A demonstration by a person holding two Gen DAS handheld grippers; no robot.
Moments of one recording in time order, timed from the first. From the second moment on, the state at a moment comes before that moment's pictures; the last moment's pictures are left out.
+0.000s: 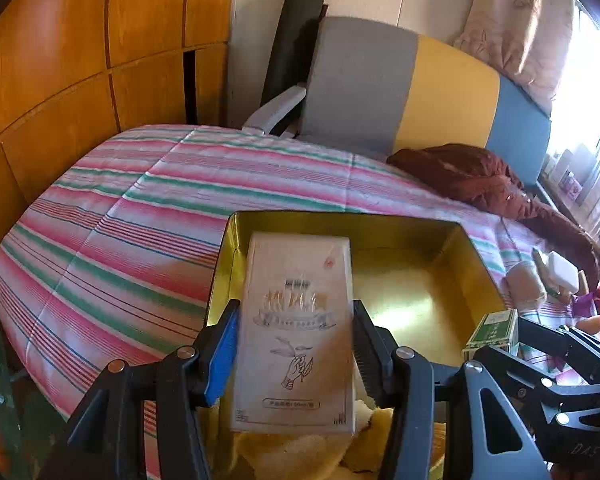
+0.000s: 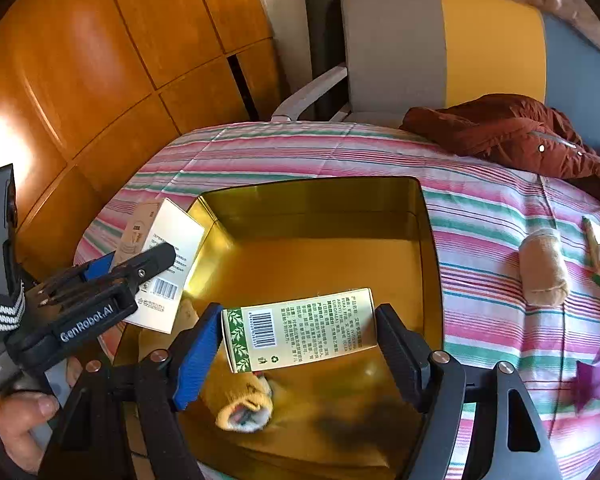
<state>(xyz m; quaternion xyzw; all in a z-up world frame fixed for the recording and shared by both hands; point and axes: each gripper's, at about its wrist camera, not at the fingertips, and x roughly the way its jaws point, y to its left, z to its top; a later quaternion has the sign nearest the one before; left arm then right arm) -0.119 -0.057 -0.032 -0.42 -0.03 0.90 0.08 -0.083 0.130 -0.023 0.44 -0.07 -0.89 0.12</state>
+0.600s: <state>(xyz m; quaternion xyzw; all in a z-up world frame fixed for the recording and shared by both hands) -0.092 -0.070 -0.026 -0.40 -0.04 0.92 0.04 -0.085 0.117 -0.036 0.45 -0.08 -0.88 0.14</state>
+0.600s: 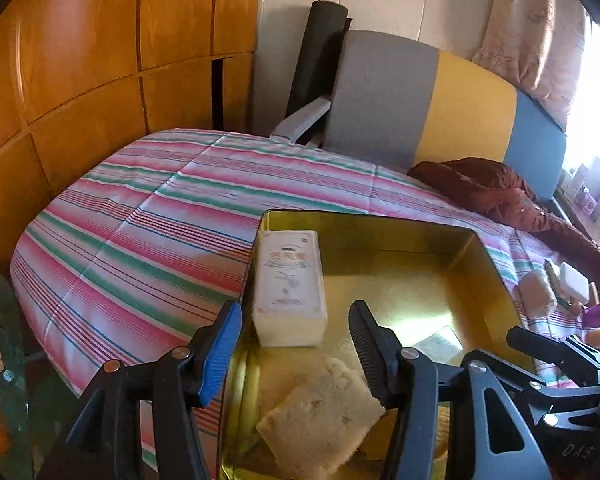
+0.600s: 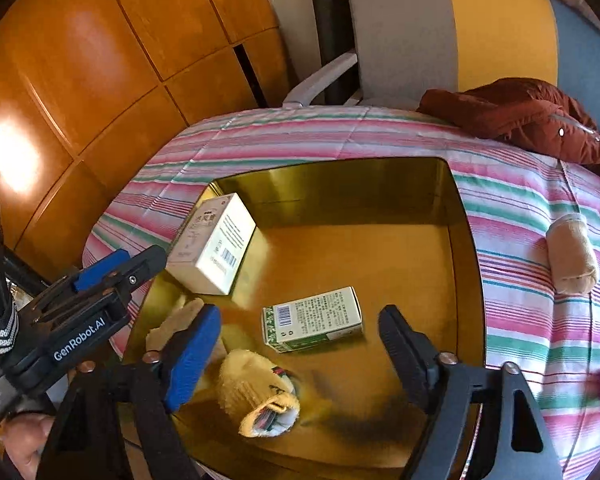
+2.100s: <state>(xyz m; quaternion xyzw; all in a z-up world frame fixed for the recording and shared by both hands) -0.037 0.103 0.006 -0.38 0.04 0.89 0.24 0.051 0.426 -0.012 0.35 -0.23 -0.89 -0.17</state>
